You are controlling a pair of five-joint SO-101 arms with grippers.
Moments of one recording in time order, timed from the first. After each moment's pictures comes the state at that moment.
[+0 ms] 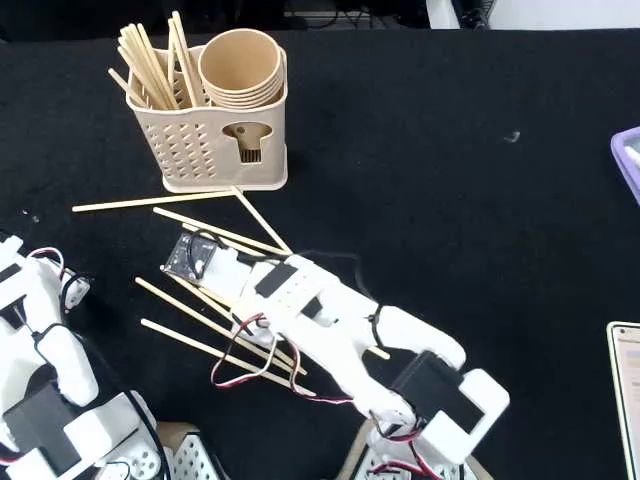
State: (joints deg) left arm -43.2 -15.5 50.9 43.4 16.8; right arm -46.2 0.4 42.2 43.5 22.8
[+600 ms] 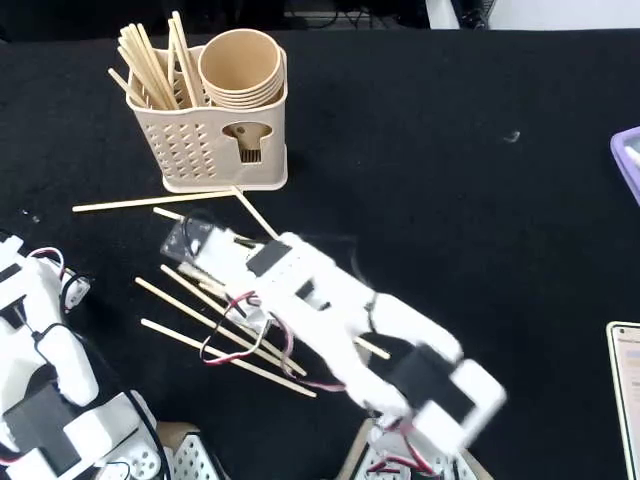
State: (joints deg) left arm -43.2 -15.5 50.9 43.4 16.8; right arm -44.5 2.0 32.4 53.8 21.0
